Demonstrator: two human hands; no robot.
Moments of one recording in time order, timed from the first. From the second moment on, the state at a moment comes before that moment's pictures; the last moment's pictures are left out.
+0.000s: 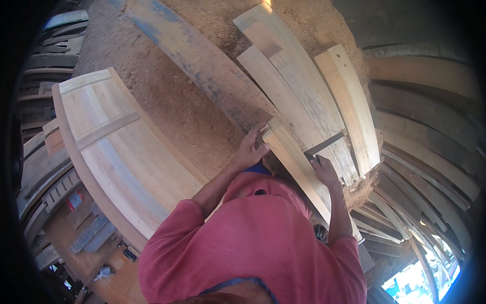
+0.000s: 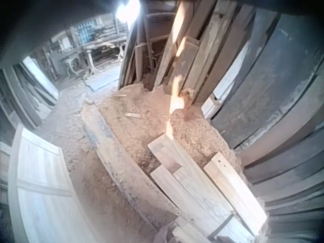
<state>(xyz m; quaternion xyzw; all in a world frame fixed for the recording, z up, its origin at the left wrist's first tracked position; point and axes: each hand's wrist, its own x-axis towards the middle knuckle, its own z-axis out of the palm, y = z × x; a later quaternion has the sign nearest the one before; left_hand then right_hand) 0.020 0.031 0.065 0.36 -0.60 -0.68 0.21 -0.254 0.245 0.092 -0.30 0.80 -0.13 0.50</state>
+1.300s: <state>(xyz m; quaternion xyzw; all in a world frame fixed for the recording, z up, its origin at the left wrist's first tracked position) 0.011 0.089 0.027 0.47 -0.32 -0.79 0.24 -0.248 0.161 0.052 -0.34 0.79 -0.12 0.49</state>
